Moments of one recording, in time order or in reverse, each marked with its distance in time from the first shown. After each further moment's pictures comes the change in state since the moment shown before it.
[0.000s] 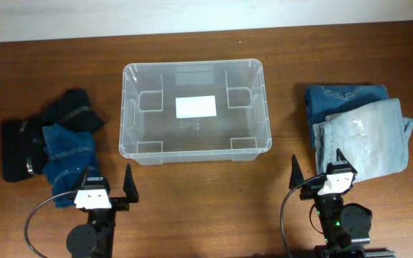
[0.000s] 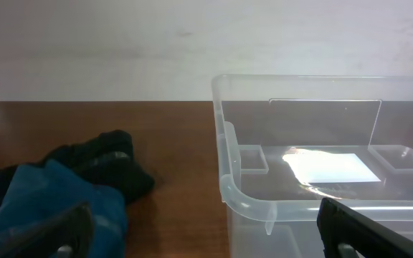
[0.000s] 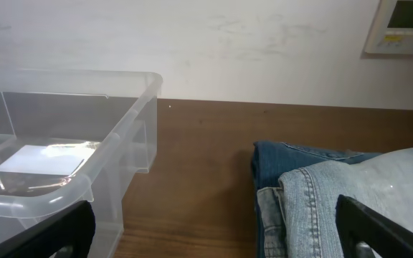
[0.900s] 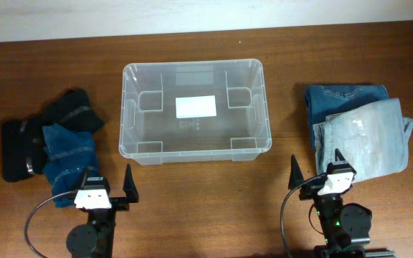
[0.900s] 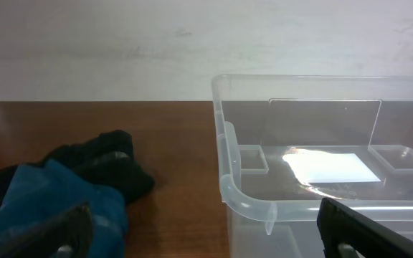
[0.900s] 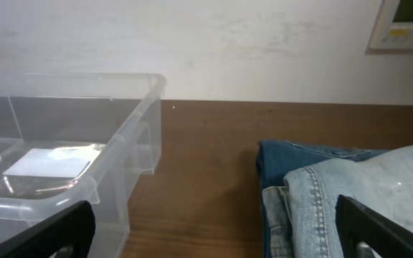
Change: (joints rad) left arm 0.000 0.000 0.000 0.000 0.000 0.000; right arm 0.000 0.000 0.000 -0.006 -0.013 0.029
